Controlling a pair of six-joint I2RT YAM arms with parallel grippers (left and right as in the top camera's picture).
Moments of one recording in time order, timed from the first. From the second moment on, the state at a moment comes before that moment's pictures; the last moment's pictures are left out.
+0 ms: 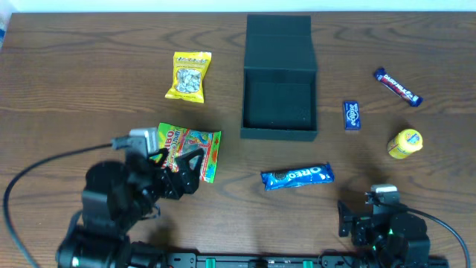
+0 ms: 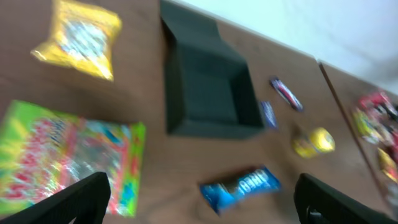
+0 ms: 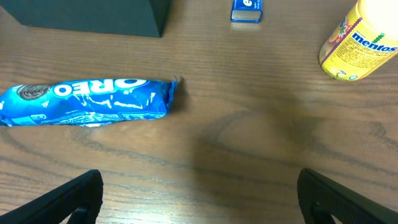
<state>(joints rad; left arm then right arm) -0.23 0.63 0.87 -0.78 0.34 -0.48 0.12 0.02 0.36 -1.06 -0.03 0.06</state>
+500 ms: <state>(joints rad) -0.34 0.94 1.12 -0.95 0.46 -0.30 0.12 0.02 0.36 -1.06 -0.03 0.06</state>
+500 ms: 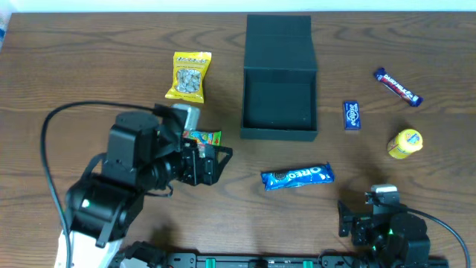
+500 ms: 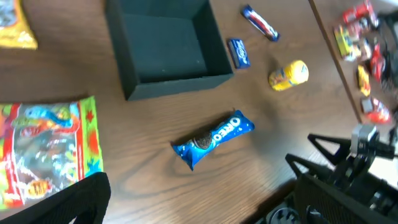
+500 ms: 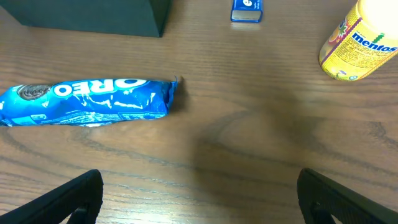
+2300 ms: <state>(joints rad) -0.20 1.64 1.24 -1.11 0.11 -1.30 0.12 0.01 0.36 -1.06 -0.03 0.06</state>
